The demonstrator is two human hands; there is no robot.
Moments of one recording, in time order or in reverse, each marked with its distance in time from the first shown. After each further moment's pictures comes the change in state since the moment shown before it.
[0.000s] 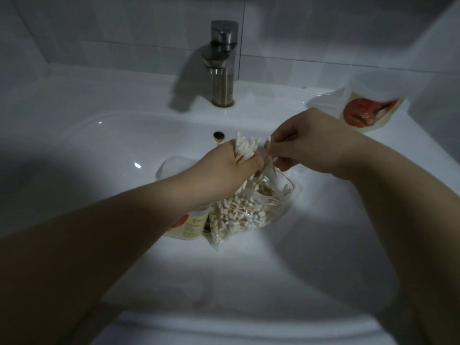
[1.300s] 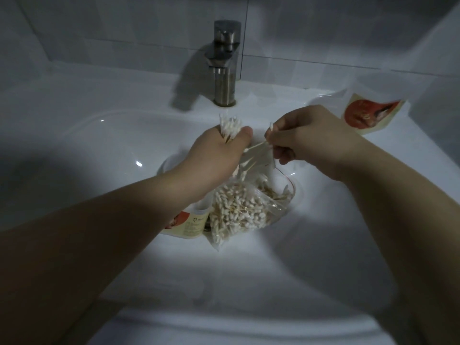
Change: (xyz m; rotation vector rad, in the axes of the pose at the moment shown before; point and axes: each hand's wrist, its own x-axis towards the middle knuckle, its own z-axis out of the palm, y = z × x) left_hand 0.008 0.005 -0.007 -0.070 0.319 -0.144; right_hand 0.009 -0.002 0.006 0.300 0.087 0.008
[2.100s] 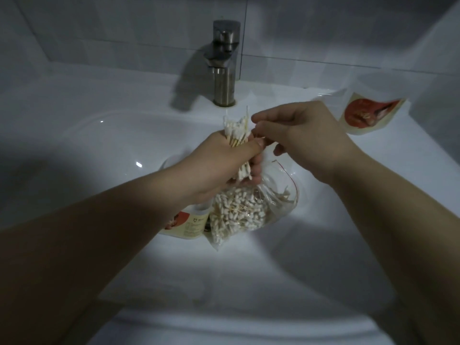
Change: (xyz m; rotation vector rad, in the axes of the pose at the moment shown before) left_hand -0.008 0.006 0.001 -0.399 -0.289 -0.122; right_hand -0.007 -0.005 0.014 0.066 0.095 -0.165
